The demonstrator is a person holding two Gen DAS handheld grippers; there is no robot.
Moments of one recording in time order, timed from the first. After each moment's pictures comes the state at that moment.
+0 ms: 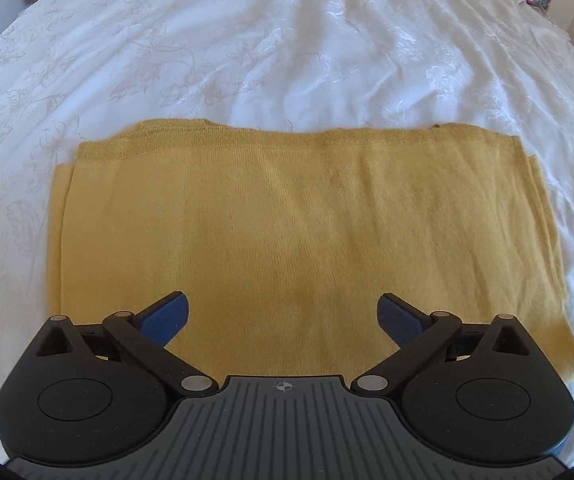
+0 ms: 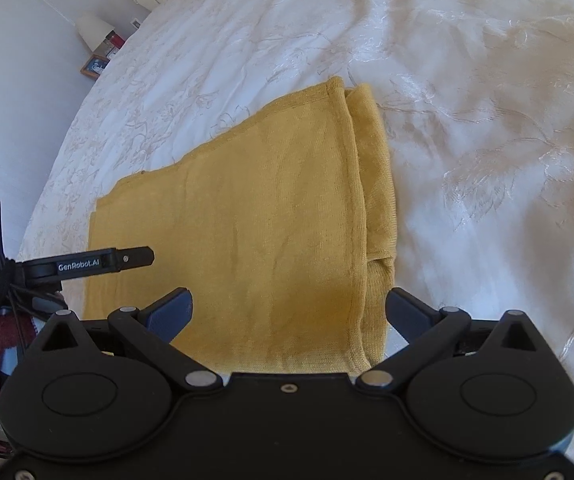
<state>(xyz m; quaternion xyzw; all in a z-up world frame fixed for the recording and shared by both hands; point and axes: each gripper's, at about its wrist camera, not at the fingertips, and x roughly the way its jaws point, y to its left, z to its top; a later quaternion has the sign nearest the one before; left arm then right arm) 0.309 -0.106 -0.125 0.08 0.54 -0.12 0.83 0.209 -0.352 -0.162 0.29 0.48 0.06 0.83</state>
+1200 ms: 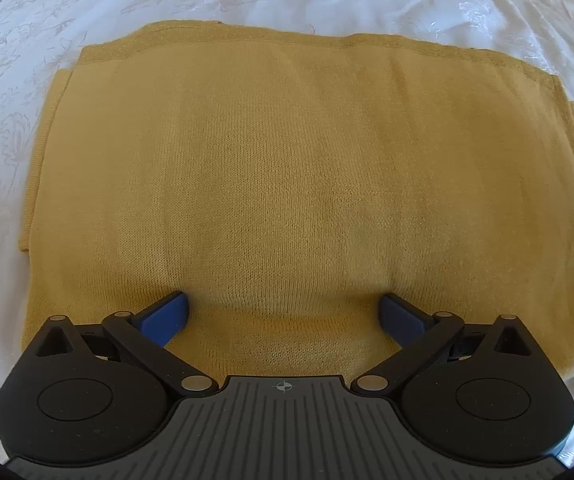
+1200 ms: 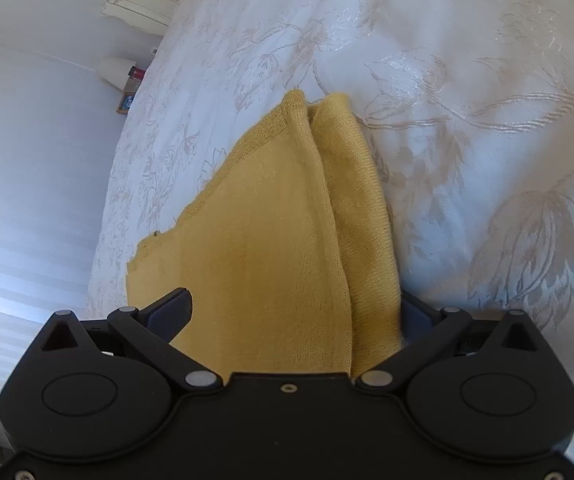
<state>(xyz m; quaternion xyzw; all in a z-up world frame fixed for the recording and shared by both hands) 0.281 -0.097 -0.172 0.07 0.58 -0.08 0.81 0.283 -0.406 -0.237 0.42 0.46 0.15 0.77</state>
